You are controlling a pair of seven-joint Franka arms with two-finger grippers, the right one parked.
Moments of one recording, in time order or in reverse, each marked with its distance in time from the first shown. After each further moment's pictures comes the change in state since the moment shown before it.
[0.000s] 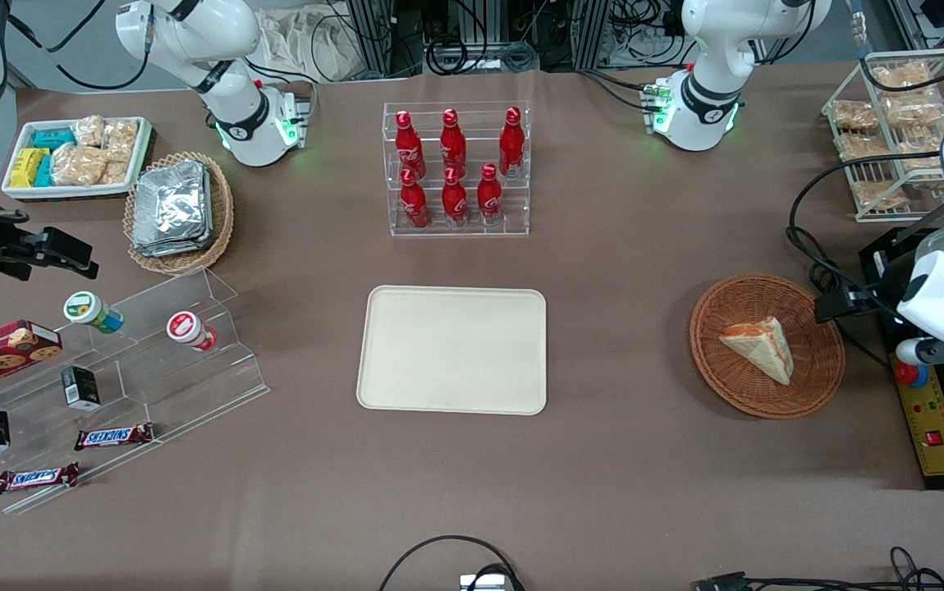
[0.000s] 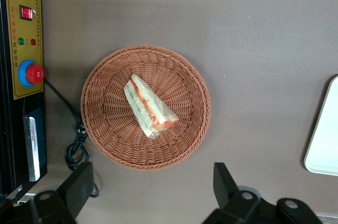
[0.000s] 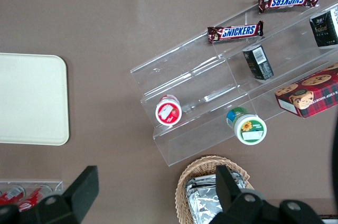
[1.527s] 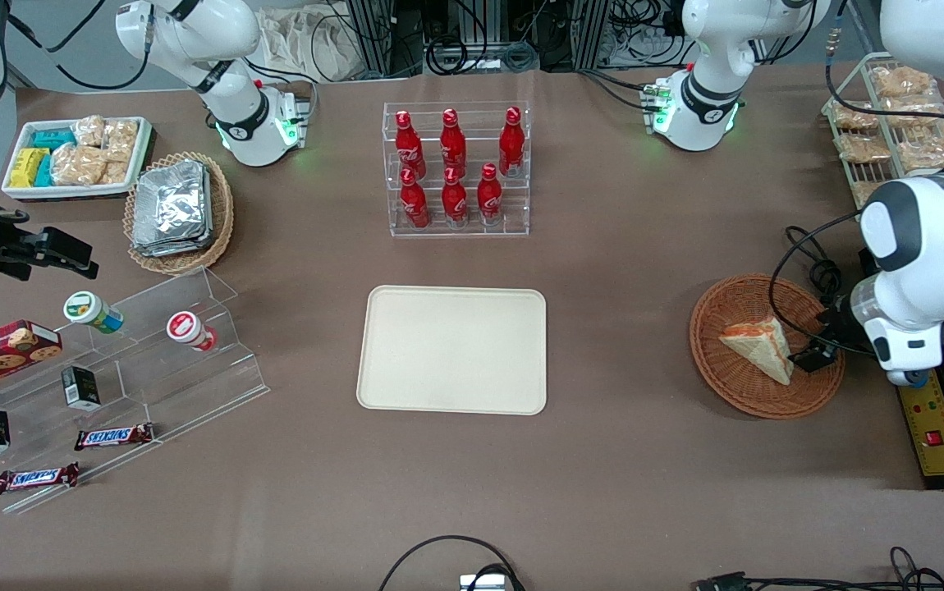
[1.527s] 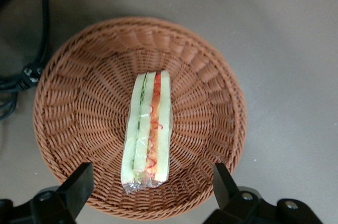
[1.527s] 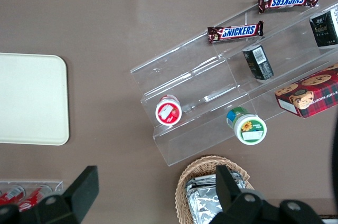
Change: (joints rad) arm 0.055 0.034 0.020 -0.435 -0.057 0.489 -0.667
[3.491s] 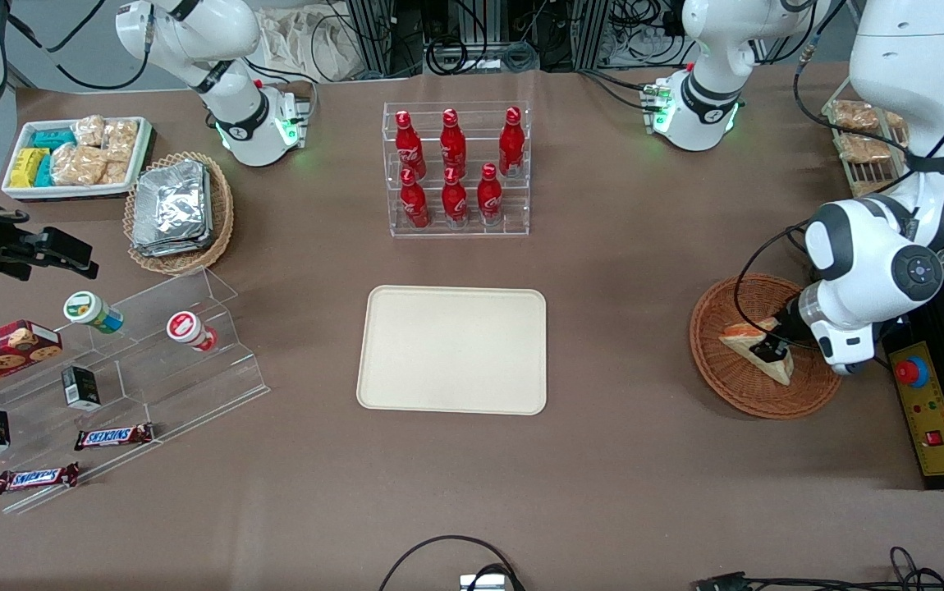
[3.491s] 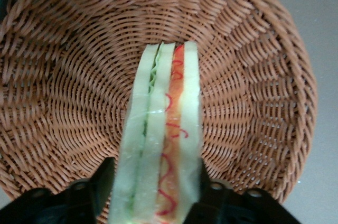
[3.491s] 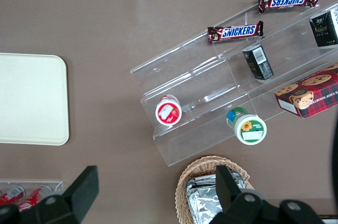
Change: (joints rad) arm 0.000 0.074 -0.004 -0.165 -0.057 0.233 -0.027
